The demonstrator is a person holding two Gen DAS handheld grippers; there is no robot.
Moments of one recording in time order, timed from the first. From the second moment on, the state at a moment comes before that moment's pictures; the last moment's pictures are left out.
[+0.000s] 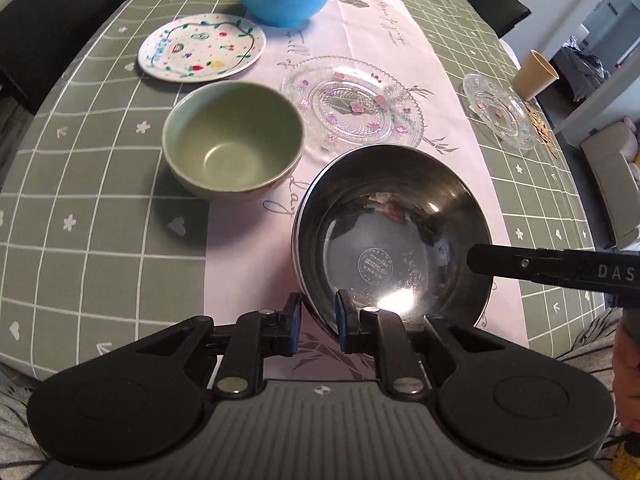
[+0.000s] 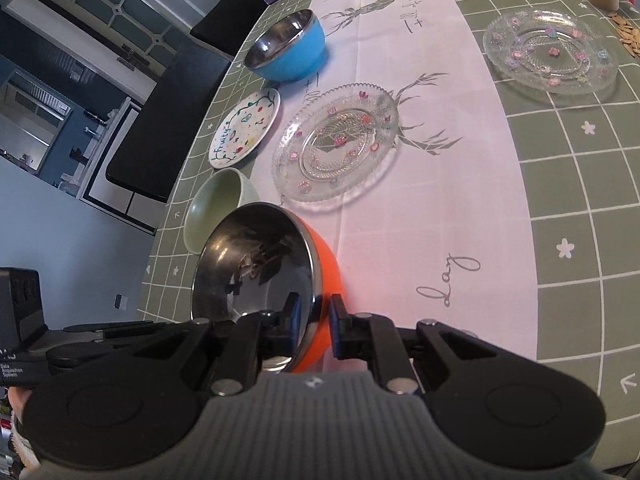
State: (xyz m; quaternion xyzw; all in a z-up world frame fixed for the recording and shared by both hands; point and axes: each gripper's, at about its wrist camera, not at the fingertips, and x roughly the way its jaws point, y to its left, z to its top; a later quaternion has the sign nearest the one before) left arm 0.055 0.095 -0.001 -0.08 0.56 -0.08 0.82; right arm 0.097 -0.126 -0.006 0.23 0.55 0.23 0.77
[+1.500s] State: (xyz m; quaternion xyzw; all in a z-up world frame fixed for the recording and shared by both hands) left arm 0.033 0.070 0.054 0.04 0.38 -0.06 0.92; right arm 0.107 -0.116 0.030 0.16 0.49 0.20 0.83
